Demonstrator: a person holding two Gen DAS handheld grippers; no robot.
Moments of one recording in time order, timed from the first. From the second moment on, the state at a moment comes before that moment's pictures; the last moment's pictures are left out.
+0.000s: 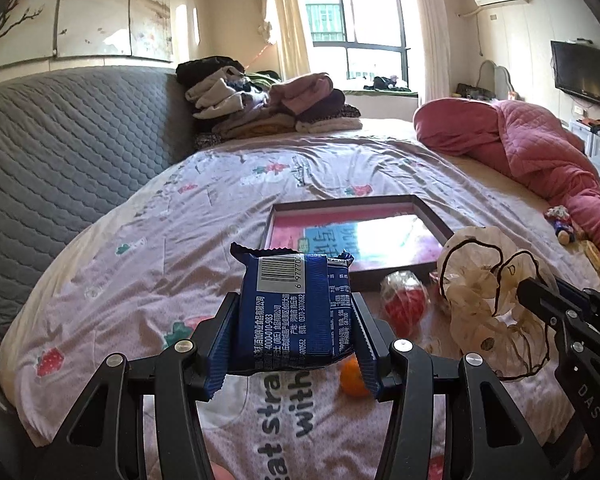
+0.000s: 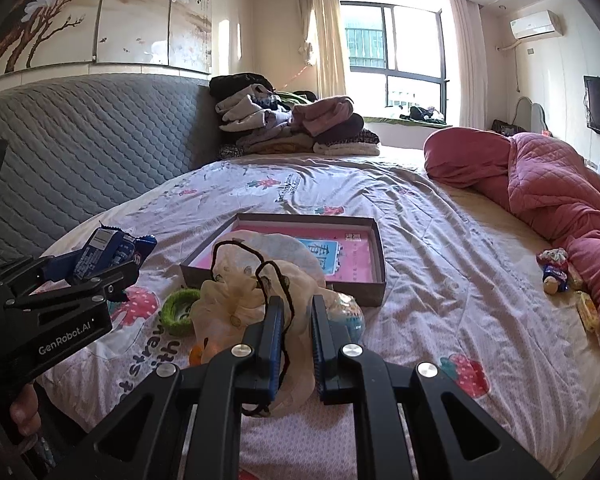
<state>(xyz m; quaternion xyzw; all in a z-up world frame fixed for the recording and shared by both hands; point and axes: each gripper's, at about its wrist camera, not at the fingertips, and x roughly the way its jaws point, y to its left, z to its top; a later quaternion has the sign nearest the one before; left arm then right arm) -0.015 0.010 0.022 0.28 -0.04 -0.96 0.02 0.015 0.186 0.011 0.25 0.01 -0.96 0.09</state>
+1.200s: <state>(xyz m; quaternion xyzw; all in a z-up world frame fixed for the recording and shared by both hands) -0.121 0.025 0.001 0.31 -0.02 -0.95 -0.01 -0.074 0.193 0.018 0.23 0.03 -0.97 0.06</state>
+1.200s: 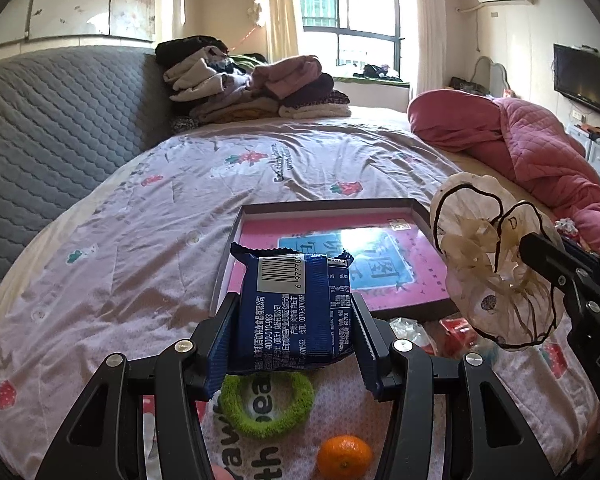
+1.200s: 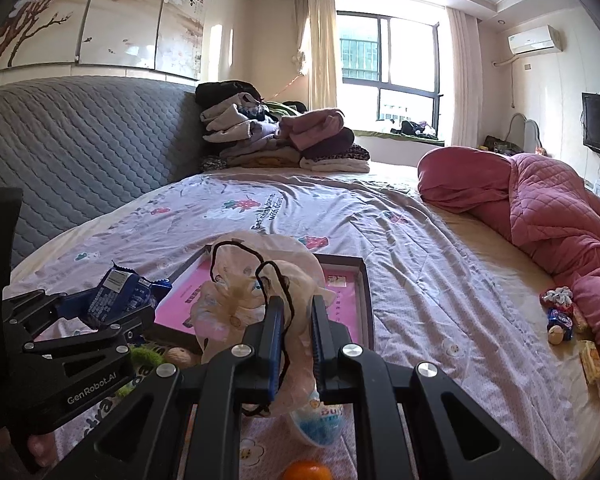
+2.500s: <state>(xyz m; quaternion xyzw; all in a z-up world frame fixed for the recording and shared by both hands) -0.202 0.012 -0.021 0.35 -0.03 -0.94 0.00 -0.135 0.211 0.004 0.26 0.02 -0.96 0.04</state>
